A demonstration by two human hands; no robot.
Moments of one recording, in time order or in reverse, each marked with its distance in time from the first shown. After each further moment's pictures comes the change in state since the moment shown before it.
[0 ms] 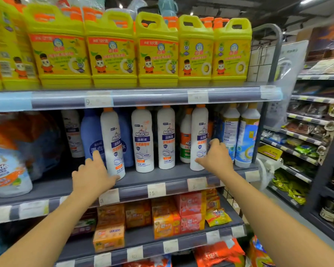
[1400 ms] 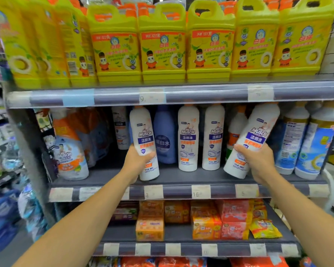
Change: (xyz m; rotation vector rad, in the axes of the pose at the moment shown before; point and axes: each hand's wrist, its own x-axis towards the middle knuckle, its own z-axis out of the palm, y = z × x) left_hand 0.048 -0.025 0.018 -1.211 -0.125 -0.208; right_hand 0.030 -0.018 0.054 1.061 0.011 0.192
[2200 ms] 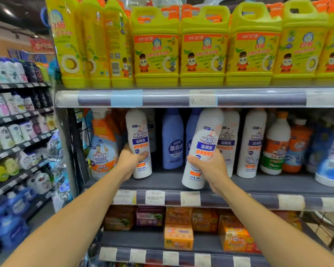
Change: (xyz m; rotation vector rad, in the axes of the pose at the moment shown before) left_hand 0.051 -0.017 -0.124 -0.034 0.059 -0.011; right_hand -0.122 0.000 0.199 0.000 -0.386 -0.050
